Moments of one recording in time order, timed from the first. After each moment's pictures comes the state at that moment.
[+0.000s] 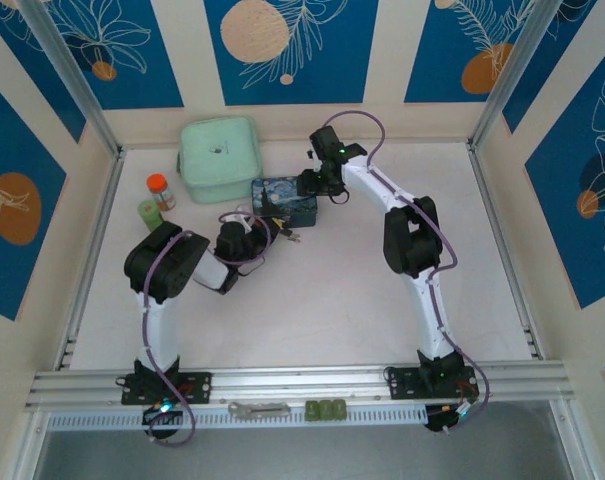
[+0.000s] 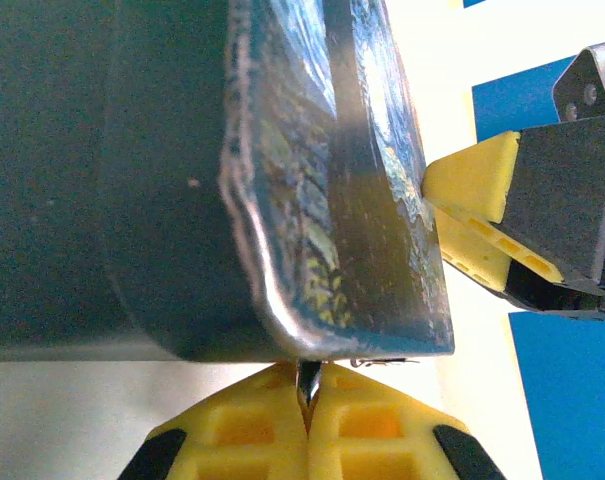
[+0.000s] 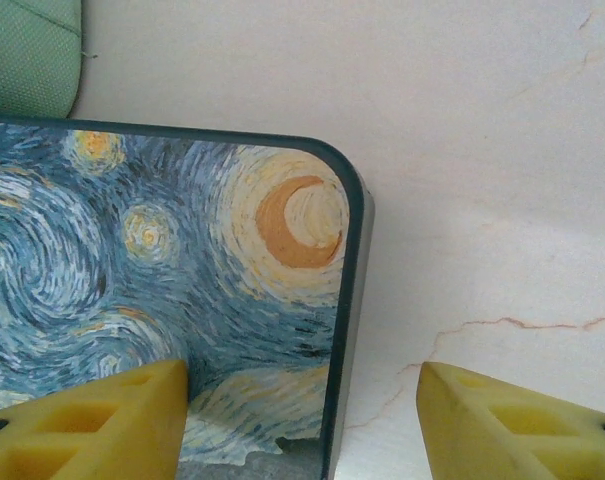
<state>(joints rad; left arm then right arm) -0.46 2.04 0.69 1.12 0.22 -1.18 0.44 2.34 2.10 -0.87 -0.10 0.31</state>
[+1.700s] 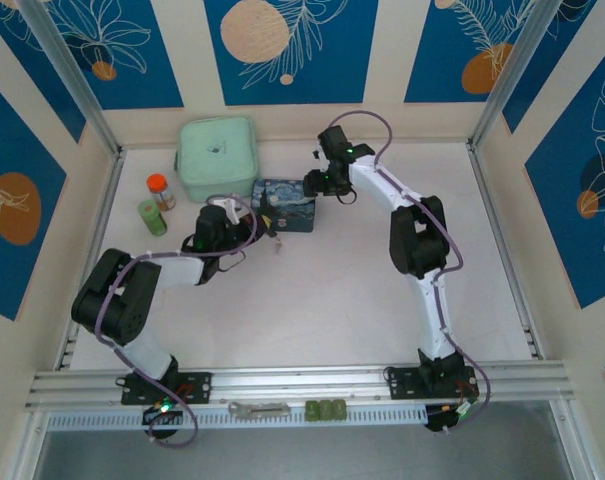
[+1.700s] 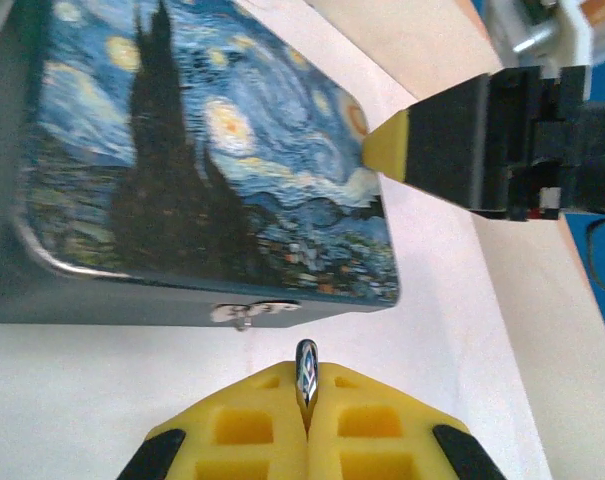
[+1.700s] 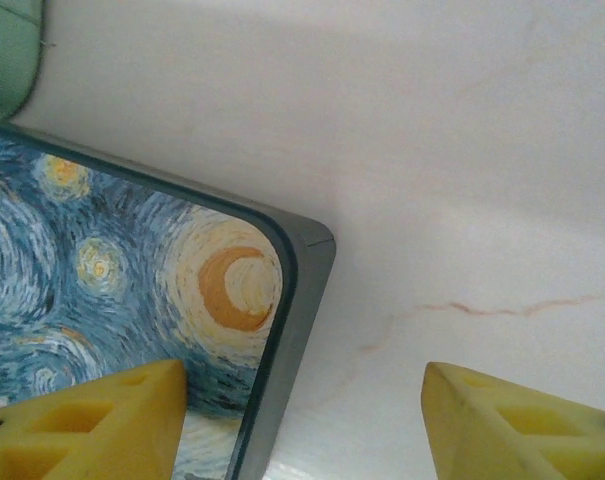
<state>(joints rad) -0.39 1.65 0.69 0.58 0.39 -0.81 0.40 2.26 1.99 -0.84 -0.12 0.24</state>
